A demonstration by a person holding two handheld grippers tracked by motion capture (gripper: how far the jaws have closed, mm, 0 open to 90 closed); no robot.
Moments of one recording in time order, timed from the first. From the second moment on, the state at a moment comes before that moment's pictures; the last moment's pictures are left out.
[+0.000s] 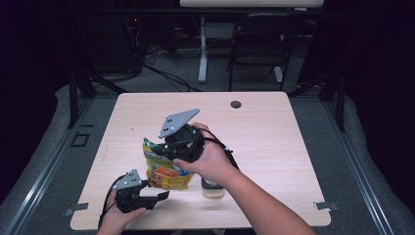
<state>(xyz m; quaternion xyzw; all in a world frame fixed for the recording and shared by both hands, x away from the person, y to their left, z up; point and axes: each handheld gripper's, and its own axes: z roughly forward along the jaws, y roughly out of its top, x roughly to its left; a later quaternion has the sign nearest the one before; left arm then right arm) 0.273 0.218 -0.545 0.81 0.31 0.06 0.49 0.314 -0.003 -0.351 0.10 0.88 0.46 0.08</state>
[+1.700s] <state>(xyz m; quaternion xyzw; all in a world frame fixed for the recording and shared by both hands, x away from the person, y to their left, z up) 0.274 0.243 -0.538 0.78 0.35 0.06 0.52 0.334 -0.039 -0.383 0.13 0.88 0.44 0.10</state>
